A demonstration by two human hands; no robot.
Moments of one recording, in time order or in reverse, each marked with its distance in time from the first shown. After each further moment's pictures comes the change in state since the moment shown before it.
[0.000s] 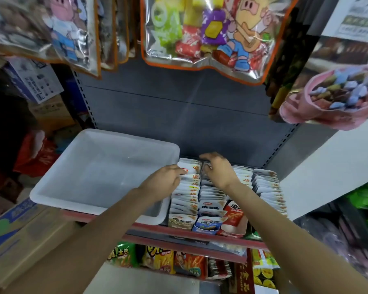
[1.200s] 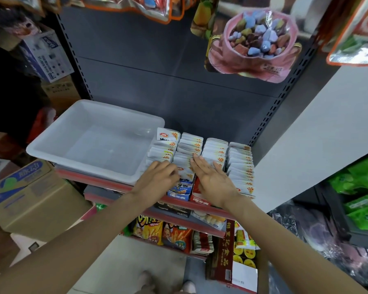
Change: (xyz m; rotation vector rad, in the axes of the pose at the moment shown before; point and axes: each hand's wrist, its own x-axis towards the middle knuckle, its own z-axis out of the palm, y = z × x) left_hand -0.067 0.100 0.060 0.526 0.202 0.221; right_hand -0.118 0.071 -0.001 -0.447 -0.254 -0.314
